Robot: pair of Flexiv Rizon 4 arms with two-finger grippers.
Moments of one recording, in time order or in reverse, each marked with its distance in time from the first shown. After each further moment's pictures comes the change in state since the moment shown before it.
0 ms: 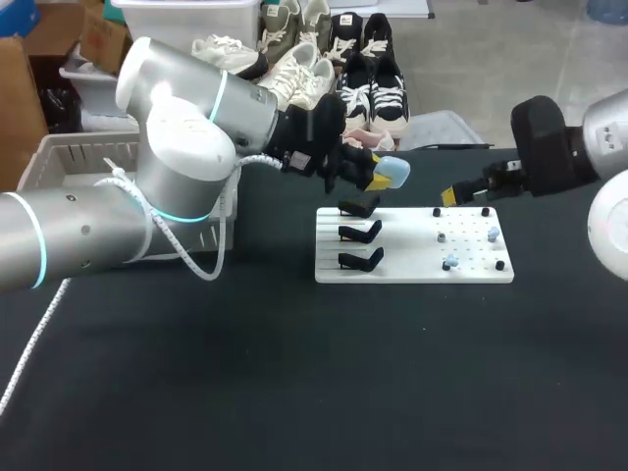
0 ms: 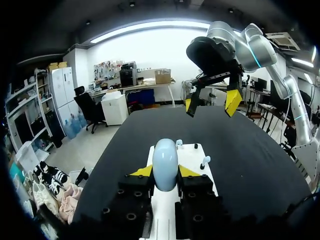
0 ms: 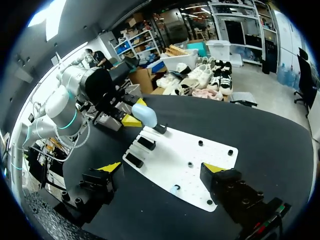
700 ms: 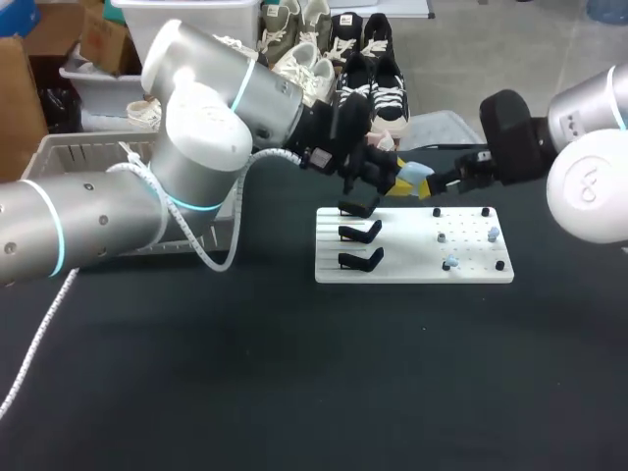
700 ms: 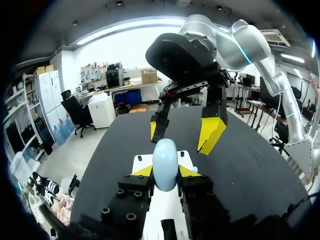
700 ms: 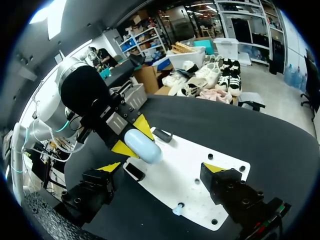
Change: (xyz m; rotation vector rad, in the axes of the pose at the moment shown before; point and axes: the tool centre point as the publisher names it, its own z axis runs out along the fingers) left arm -0.021 -0.023 0.020 0.097 0.014 0.043; right arm -0.023 0.002 0.035 -0.048 0.018 -0.014
